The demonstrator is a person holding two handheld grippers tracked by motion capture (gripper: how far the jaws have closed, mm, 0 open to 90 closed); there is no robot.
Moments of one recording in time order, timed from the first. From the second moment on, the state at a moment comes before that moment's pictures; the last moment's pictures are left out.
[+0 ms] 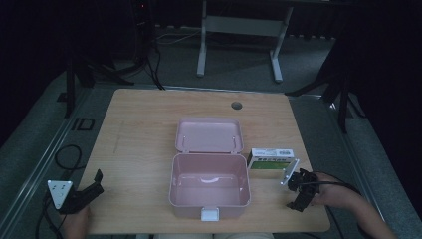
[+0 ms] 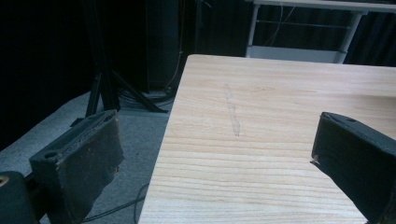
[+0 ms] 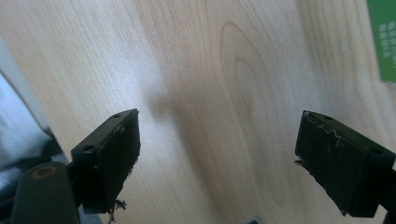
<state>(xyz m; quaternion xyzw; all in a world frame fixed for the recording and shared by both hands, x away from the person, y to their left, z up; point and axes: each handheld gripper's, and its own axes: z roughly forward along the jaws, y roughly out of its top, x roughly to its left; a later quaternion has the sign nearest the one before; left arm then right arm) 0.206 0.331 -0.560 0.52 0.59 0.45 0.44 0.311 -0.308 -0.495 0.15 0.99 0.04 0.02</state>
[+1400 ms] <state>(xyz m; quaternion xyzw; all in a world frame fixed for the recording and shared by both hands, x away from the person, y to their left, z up) 0.207 0.330 -0.561 0.52 0.58 0.44 0.44 0.322 -0.236 -0.422 0.03 1.00 0.05 0.06</state>
